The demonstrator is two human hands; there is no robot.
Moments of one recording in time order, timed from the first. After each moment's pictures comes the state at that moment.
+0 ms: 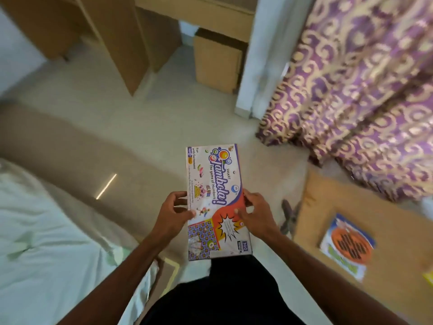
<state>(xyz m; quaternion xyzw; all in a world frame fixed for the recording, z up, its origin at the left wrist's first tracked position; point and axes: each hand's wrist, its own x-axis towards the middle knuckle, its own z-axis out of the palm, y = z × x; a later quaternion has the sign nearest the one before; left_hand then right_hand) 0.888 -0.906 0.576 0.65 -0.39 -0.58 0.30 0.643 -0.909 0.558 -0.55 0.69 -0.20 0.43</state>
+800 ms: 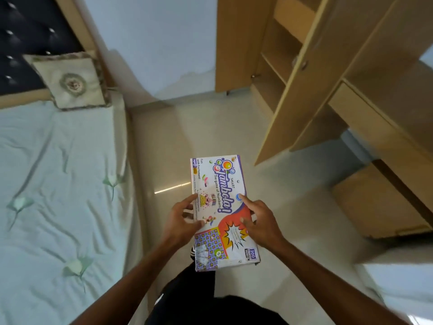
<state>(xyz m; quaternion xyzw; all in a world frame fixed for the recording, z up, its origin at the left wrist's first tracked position) 1.323 -1.275 0.581 0.80 -0.20 -0.33 0.46 1.154 -1.453 0.571 -0.82 0.35 -0.05 0.45</state>
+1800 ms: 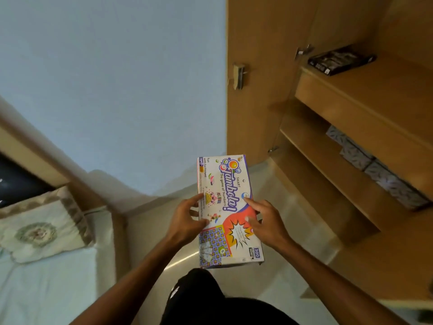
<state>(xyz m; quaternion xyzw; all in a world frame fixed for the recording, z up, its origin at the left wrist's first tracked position) 1.966 -1.763 0.632 0.82 -0.28 -0.31 0.40 1.784 -1.923 0.598 -0.81 0.36 -0.13 0.45</state>
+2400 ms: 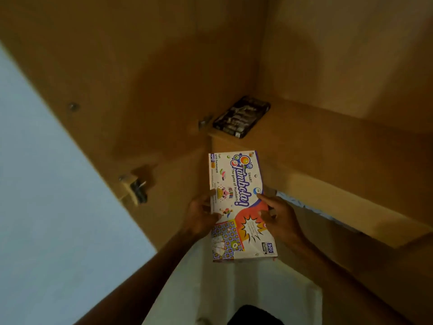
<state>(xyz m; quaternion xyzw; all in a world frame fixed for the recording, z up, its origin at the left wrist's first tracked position) 2.076 -2.280 0.682 0.66 -0.50 -0.41 0.38 1.843 -2.330 0.648 -0.70 0.54 -0.30 0.36</state>
